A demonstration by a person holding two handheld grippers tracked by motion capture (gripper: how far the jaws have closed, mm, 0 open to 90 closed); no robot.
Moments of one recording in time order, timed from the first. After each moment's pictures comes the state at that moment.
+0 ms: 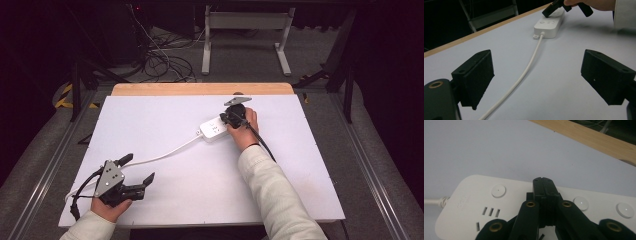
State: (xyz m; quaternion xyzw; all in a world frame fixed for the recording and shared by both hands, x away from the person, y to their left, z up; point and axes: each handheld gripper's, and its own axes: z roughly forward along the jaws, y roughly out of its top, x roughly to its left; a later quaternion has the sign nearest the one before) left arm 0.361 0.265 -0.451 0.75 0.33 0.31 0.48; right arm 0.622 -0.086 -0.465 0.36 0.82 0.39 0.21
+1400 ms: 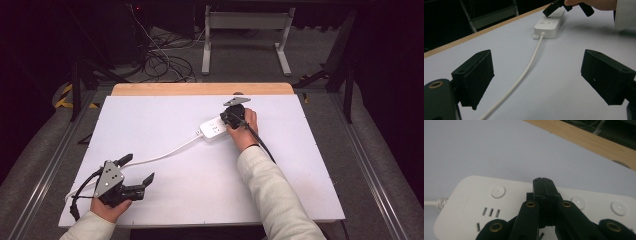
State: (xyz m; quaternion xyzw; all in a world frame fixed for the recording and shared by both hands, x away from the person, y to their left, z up) left arm 0.360 0.266 -0.450 0.75 0.33 0.31 0.48; right arm 0.618 -0.086 -0.460 0.37 0.81 0.39 0.22
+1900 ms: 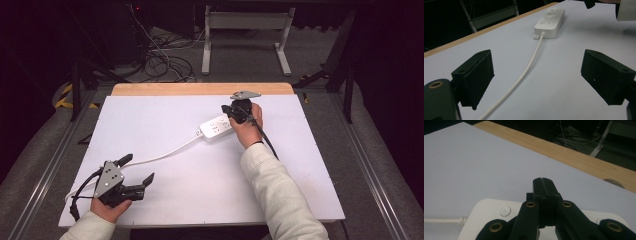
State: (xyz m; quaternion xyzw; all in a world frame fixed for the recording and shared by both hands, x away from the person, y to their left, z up) left arm 0.361 0.267 -0.450 0.75 0.33 0.31 0.48; right arm 0.616 -0.099 -0.436 0.37 0.78 0.45 0.21
